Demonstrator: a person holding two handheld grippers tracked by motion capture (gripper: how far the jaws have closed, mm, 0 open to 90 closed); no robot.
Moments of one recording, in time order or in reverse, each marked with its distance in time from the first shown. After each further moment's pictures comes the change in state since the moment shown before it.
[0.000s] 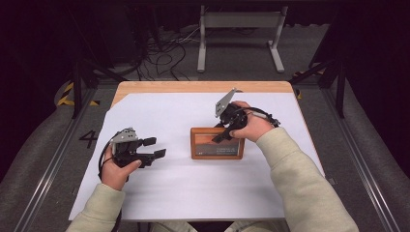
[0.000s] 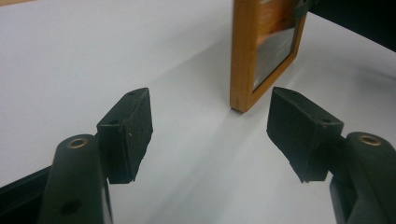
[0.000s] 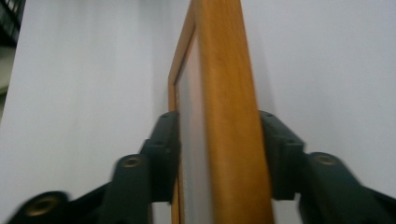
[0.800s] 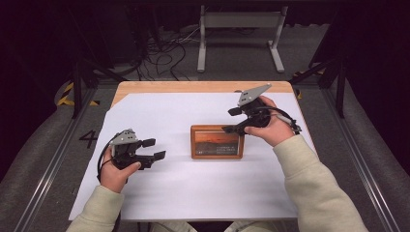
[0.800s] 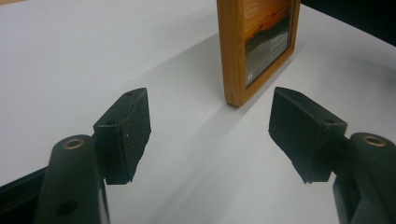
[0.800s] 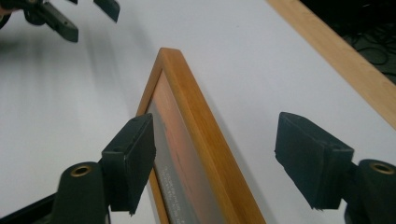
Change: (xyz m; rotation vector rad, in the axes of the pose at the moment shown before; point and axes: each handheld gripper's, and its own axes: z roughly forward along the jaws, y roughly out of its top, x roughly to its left) left arm -0.008 -0.001 -0.005 0.012 0.014 0.010; right arm 0.025 -0.027 -0.058 -0.260 -0.261 0.156
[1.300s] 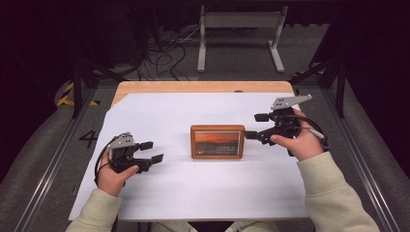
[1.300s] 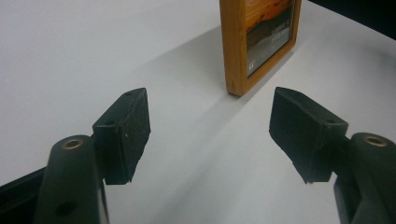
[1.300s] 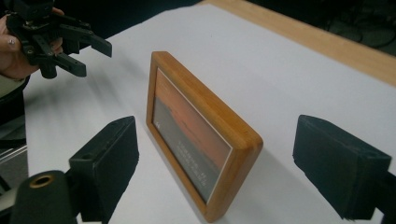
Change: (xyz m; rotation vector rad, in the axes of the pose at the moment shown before) left arm 0.001 -0.008 -0.005 -0.001 0.009 -0.004; right arm 0.013 -0.054 -0.056 -0.156 -0.059 0.245
